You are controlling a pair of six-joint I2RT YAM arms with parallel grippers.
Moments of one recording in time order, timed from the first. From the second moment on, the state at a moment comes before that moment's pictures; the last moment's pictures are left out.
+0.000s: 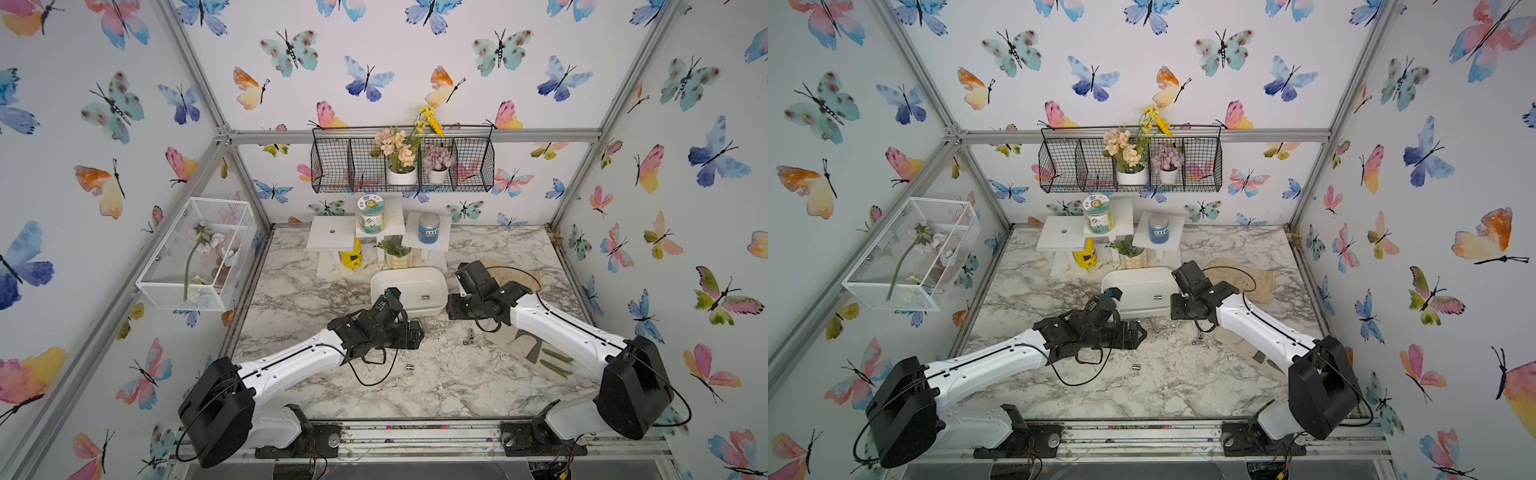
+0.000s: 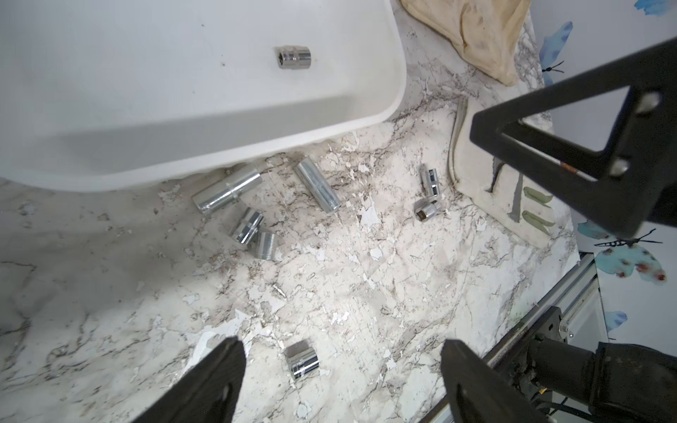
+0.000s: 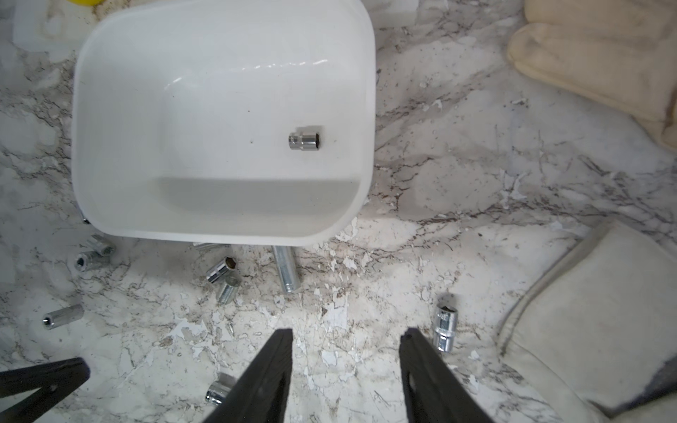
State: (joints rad) left arm -0.88 1.33 0.84 -0.33 0.10 -0.70; right arm 0.66 1.46 1.07 -0.67 0.07 0.51
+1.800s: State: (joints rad) left arm -0.97 1.41 0.86 -0.23 0.10 -0.72; right arm 0.55 1.64 0.89 -0.58 0.14 0.52
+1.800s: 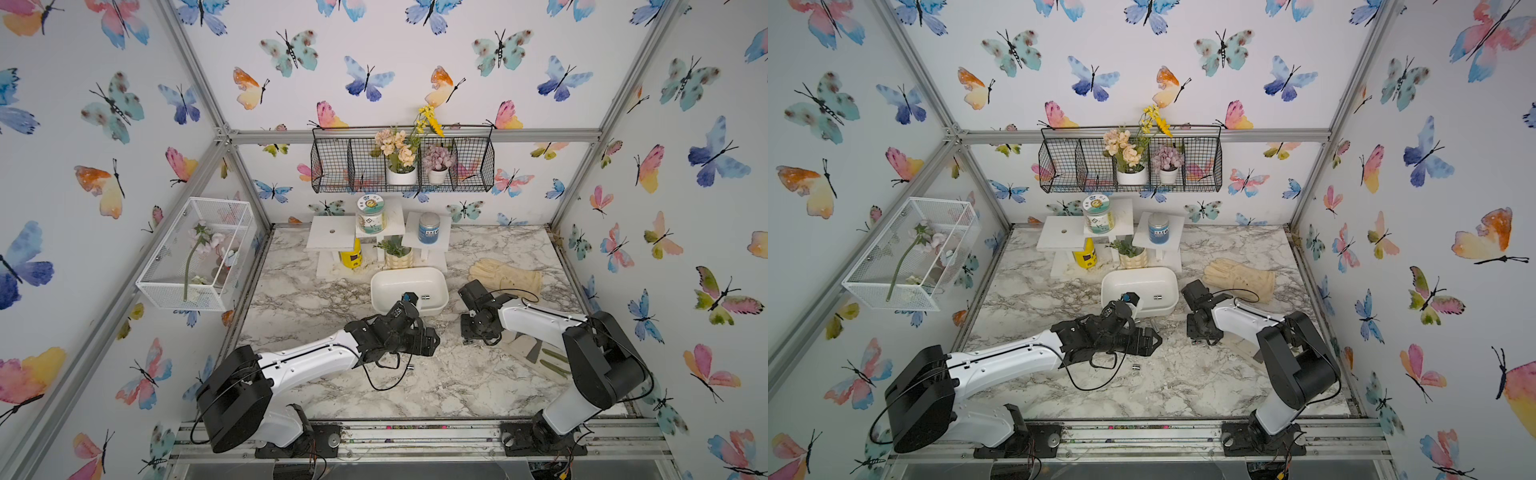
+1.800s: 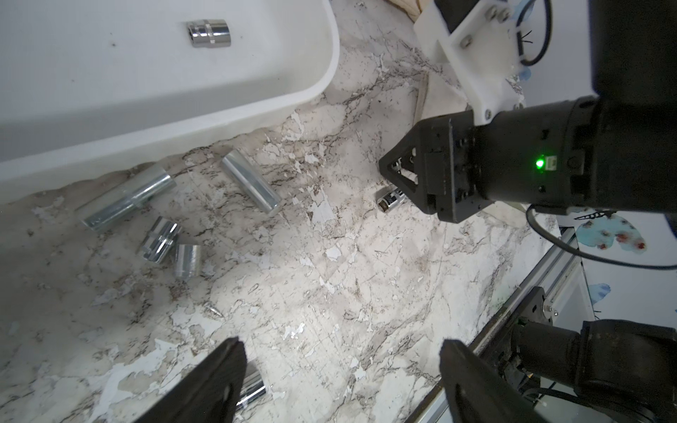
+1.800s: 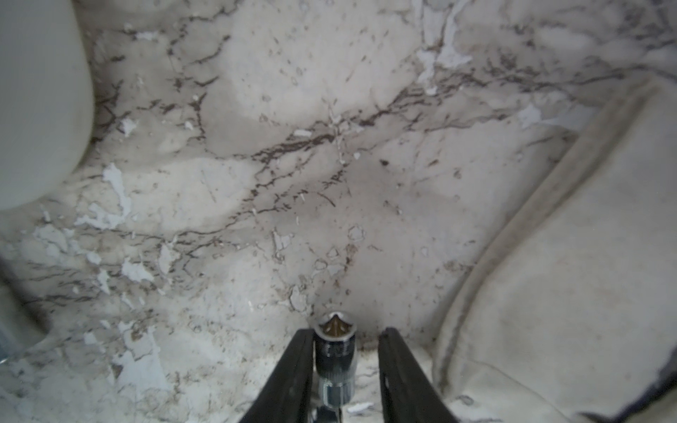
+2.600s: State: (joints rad) left arm -0.97 1.41 0.86 -0.23 0.10 -0.73; right arm 0.54 1.65 0.89 -0.57 0.12 0.51
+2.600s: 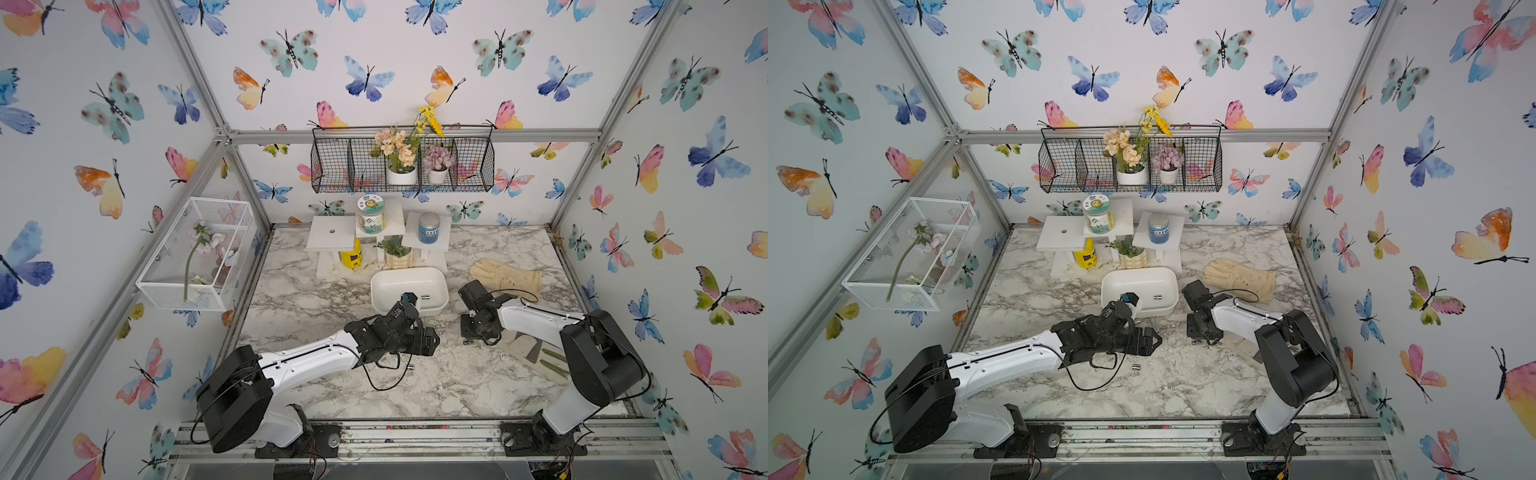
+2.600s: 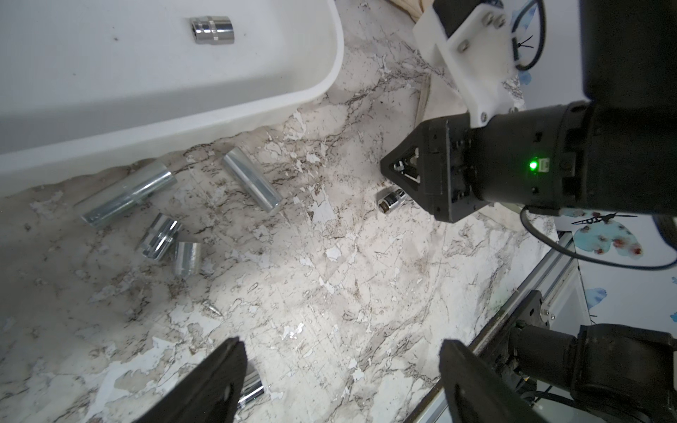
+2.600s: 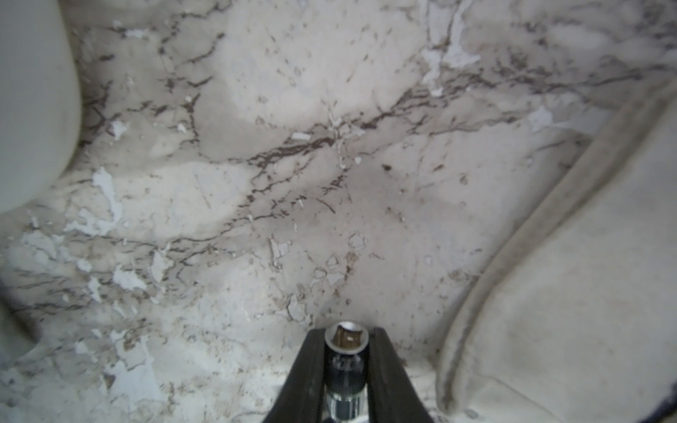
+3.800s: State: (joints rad) left arm -0.71 1.13 0.73 -0.32 0.01 -0.74; right arm 0.55 1.69 1.28 -0.67 0.02 0.45
